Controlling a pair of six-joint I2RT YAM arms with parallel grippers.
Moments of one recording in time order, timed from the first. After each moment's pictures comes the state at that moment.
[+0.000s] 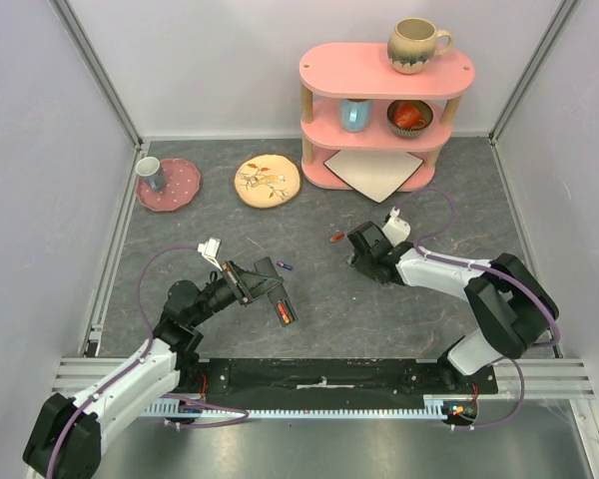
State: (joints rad) left arm -0.51 0.64 0.05 0.64 0.45 -1.22; right arm 0.66 1.55 0.77 -0.27 0.42 1.11
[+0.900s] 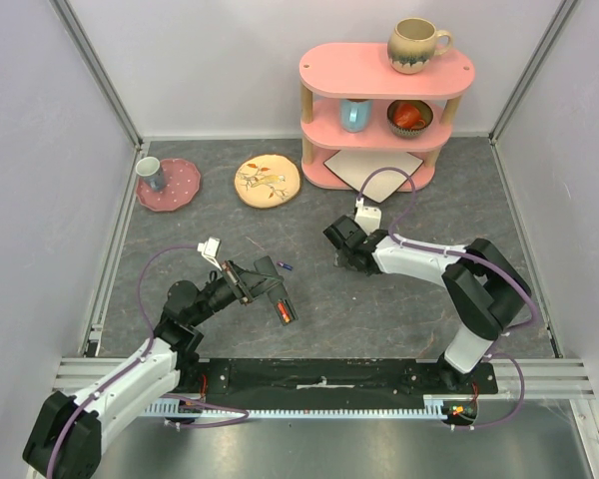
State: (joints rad) left arm -0.51 0.66 0.05 0.67 0.45 -1.22; right arm 0.75 1.70 0.99 -0.42 0.50 0.86
